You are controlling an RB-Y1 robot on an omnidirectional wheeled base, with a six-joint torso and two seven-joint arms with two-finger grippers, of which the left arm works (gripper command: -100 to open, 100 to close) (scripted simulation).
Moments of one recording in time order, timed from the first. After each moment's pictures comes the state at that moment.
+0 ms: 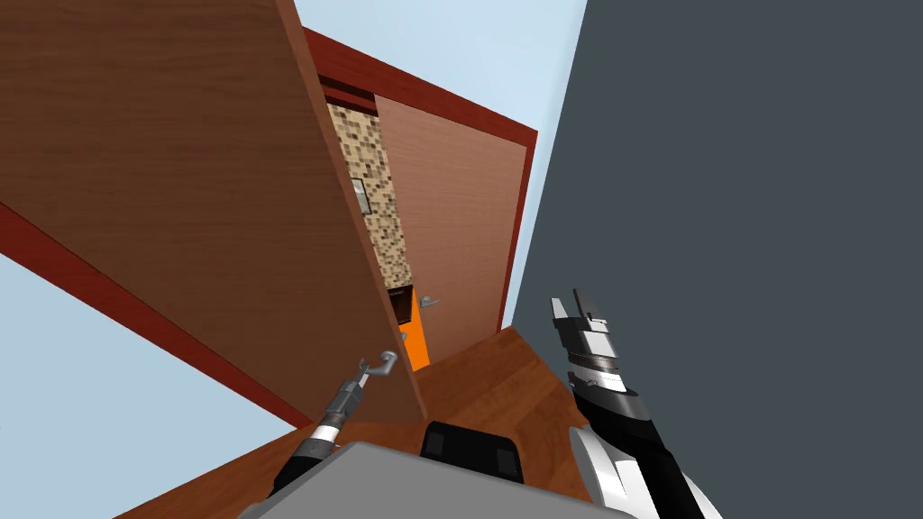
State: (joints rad) arm 0.29 0.43 0.01 -0.74 0.12 -1.08 0.36
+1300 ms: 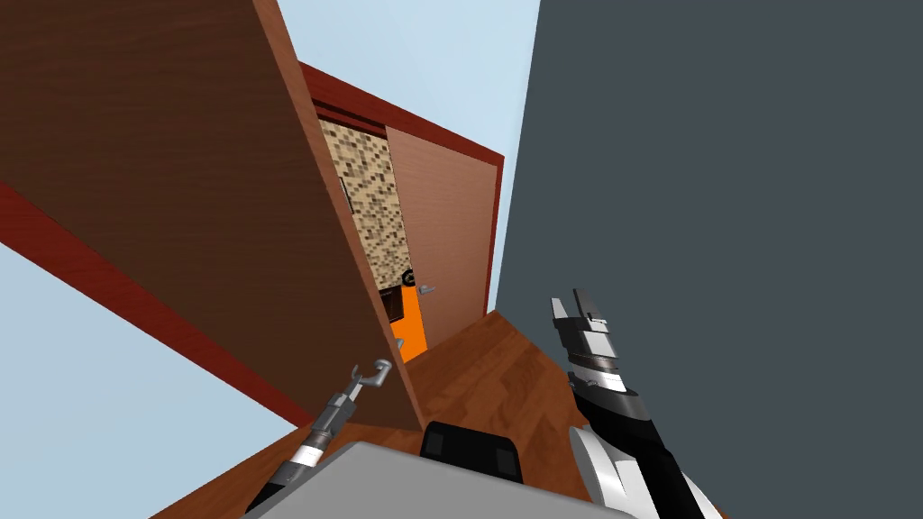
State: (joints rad) arm 0.33 0.47 -0.03 -0.69 0.11 -1.19 0.40
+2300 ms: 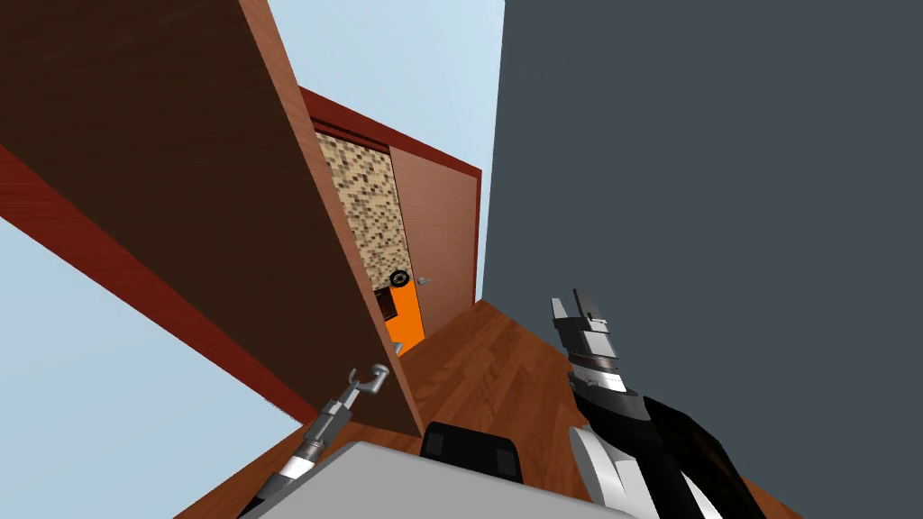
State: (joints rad) arm 0.32 0.49 -0.06 -0.61 0.10 -1.27 0.42
